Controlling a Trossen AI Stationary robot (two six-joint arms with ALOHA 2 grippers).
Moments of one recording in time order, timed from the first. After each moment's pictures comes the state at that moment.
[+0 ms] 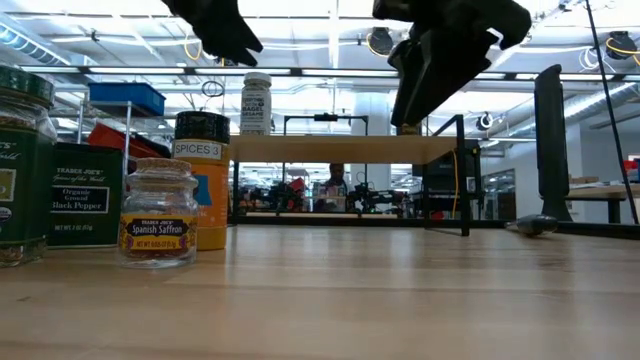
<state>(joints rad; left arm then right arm) 0.42 1.10 1.10 -0.52 0.05 0.17 0.24 1.62 1.24 -0.73 0.25 0.06</state>
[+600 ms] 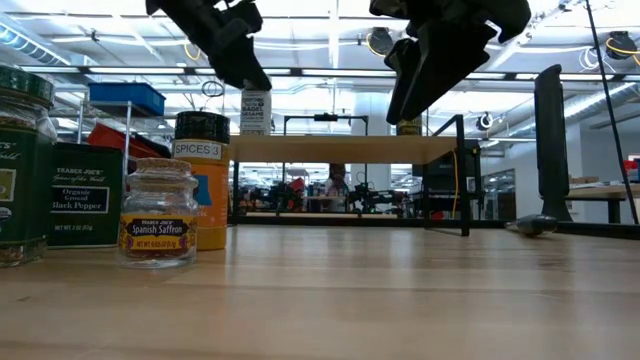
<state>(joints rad) 0.49 1.24 1.10 -0.51 0.06 0.23 0.24 1.62 1.24 -0.70 0.21 0.06</state>
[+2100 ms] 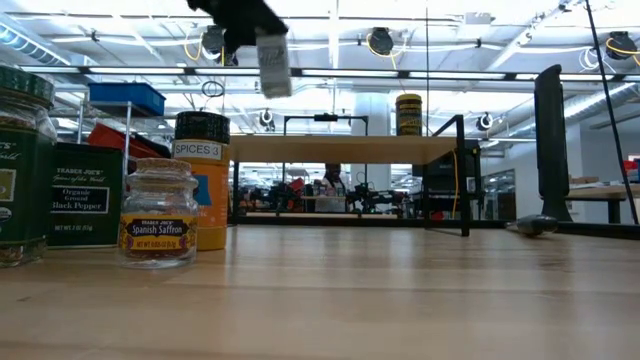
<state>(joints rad) 0.27 1.17 1.10 -0.36 0.11 0.03 0.40 1.17 1.25 -0.74 0.23 0.23</state>
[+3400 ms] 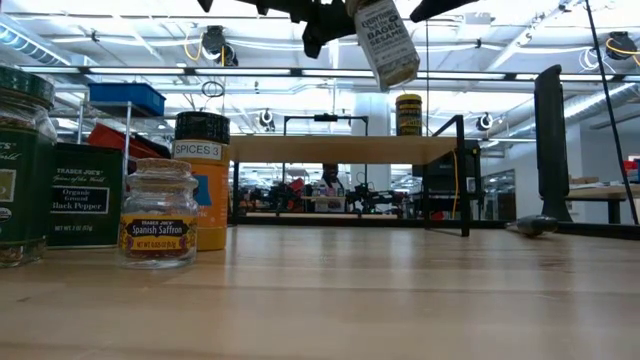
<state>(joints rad) -0.05 1.56 1.10 0.26 0.05 -0.11 0.45 1.40 1.25 -0.69 0.75 0.38</state>
